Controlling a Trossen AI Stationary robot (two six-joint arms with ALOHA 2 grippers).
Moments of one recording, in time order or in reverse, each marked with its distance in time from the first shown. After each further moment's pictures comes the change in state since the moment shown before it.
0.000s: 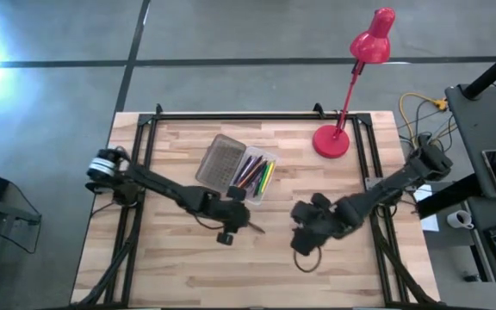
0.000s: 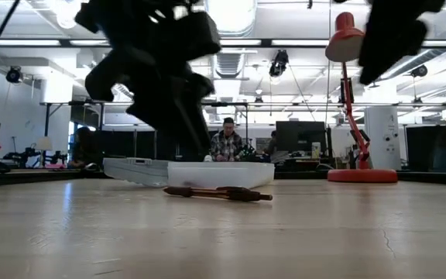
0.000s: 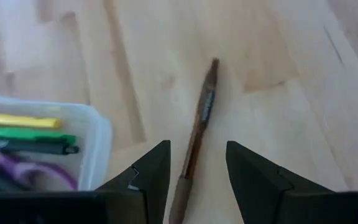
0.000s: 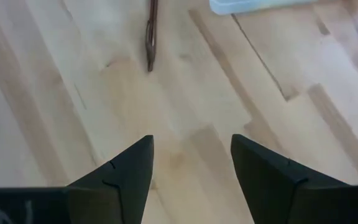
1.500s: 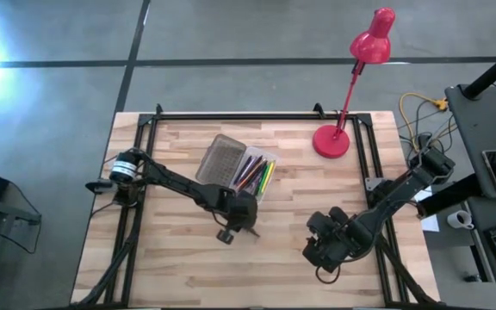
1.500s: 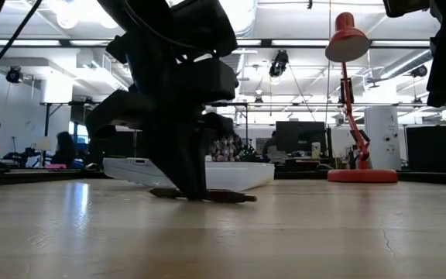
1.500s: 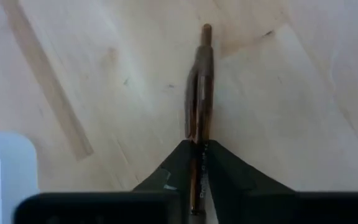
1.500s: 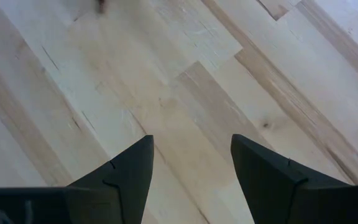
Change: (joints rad) left arm 0.082 0.198 0.101 -0.105 0.219 0.202; right arm 0.180 0.008 -0.090 -0.061 0.051 0.375
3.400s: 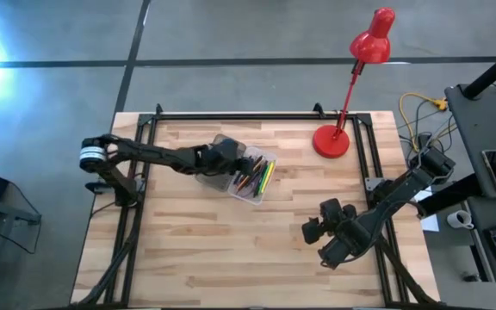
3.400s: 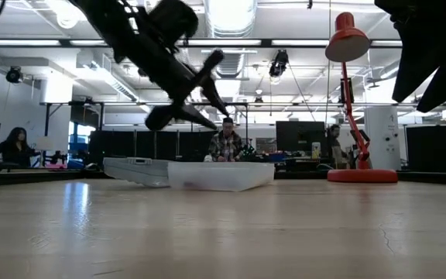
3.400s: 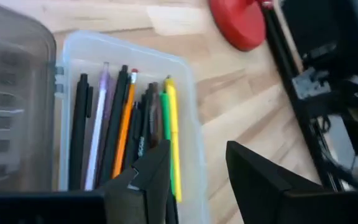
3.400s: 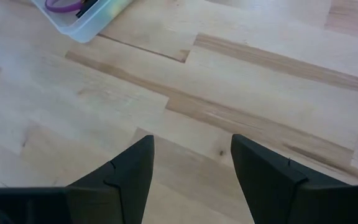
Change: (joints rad) left arm 0.333 -0.341 -0.247 0.433 -0.247 -1.369; right arm 0.009 0.000 -0.034 -0.176 0.210 0.565
